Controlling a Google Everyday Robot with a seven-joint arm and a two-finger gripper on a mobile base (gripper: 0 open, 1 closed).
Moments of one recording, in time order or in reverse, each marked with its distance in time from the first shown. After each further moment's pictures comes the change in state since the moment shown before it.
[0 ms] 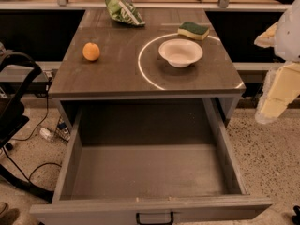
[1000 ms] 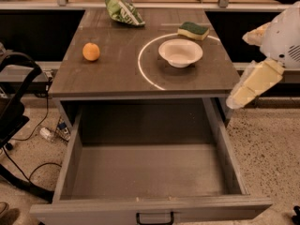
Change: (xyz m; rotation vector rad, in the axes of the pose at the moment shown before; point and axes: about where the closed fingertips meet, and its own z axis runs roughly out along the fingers) arm -0.030 -0.031 0.026 0.051 -0.286 0.118
